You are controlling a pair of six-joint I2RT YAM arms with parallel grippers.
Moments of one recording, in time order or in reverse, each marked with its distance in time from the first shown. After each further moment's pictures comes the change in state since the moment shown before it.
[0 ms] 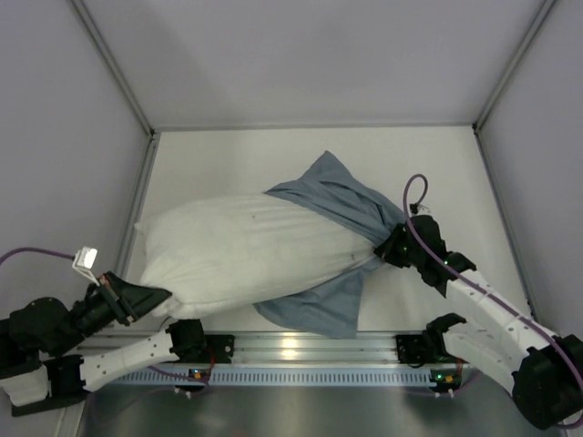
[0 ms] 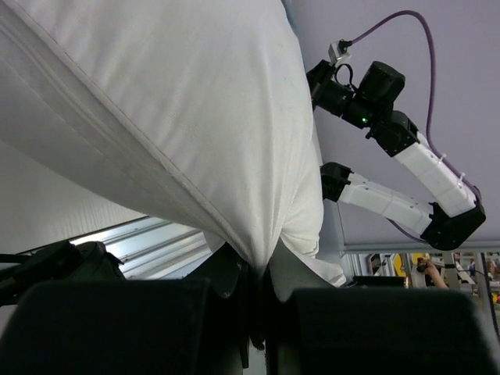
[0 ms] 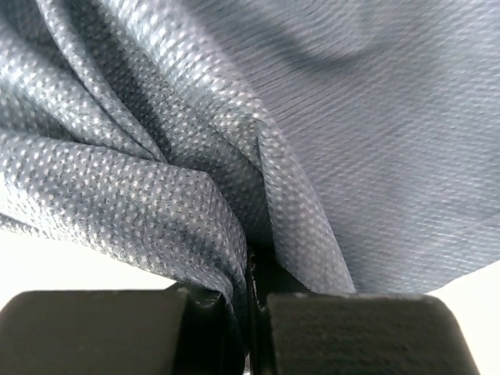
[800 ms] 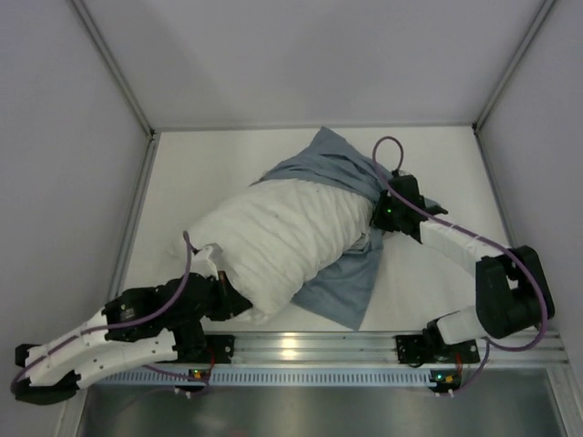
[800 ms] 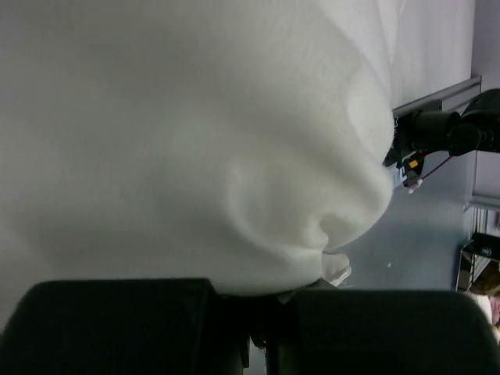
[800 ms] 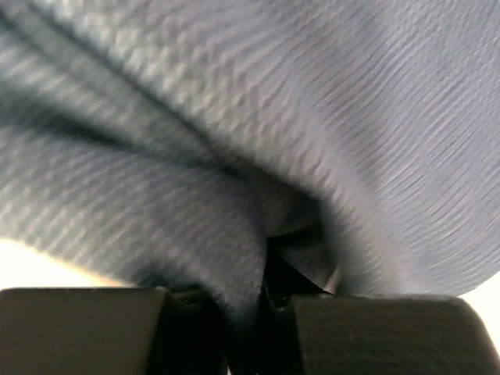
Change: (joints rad) left arm 0.009 0.239 -0.536 0.387 0.177 0.042; right arm -0.067 0.499 0.295 0.115 -0.023 -0.152
